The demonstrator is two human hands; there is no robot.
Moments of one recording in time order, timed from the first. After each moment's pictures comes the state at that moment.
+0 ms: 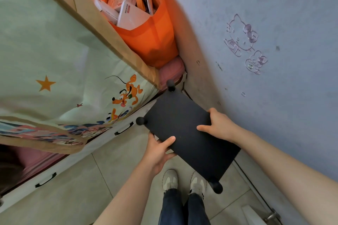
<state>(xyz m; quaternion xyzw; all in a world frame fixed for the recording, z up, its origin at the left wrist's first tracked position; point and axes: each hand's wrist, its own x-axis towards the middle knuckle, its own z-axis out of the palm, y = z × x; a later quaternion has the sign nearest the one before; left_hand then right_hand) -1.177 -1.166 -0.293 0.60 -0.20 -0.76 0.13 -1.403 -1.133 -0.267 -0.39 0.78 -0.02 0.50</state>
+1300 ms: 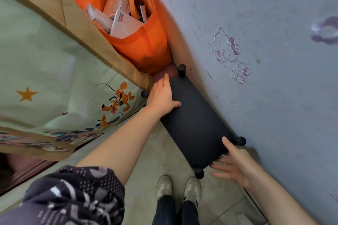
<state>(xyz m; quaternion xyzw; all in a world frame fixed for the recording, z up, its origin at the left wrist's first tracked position) -1.295 -1.292 -0.260 0.49 -0.81 -0.30 -0.11 -1.403 -1.048 -0.237 0.17 0.69 -0.34 0.61</state>
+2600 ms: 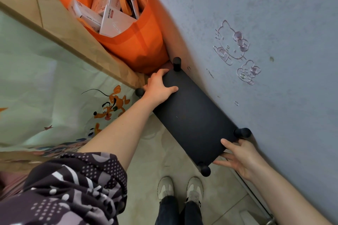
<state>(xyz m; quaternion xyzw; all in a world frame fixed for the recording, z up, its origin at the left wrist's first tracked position) -1.304 -1.332 -0.286 0.53 -0.74 -0.42 -0.01 -1.415 -1.061 -0.271 0.16 0.68 -0.45 0.56</state>
